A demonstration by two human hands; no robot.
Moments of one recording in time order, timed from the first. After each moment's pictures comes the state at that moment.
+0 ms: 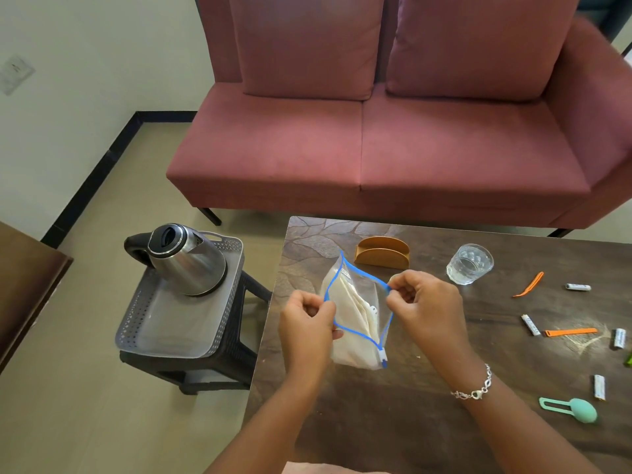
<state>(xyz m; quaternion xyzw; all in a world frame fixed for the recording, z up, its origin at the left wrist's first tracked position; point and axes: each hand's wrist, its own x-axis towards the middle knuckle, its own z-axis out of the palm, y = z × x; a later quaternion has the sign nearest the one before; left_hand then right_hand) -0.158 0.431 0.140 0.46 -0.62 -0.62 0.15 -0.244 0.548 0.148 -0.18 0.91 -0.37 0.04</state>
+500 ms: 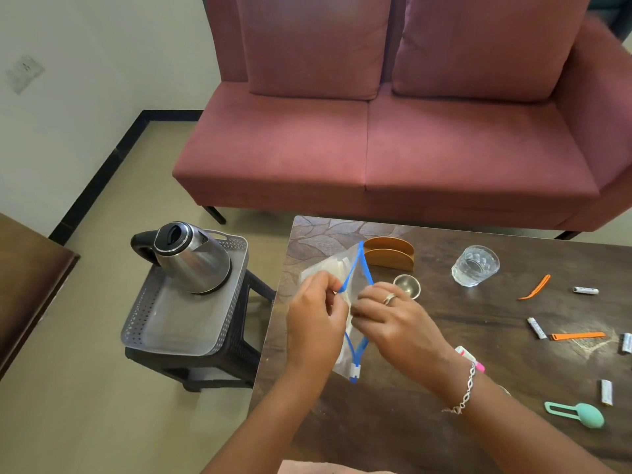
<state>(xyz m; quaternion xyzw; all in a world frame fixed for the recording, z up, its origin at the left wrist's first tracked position) -0.161 0.426 0.155 0.30 -0.83 -0.44 0.18 -0.235 0.541 0.133 -0.59 0.77 -0.18 -0.15</state>
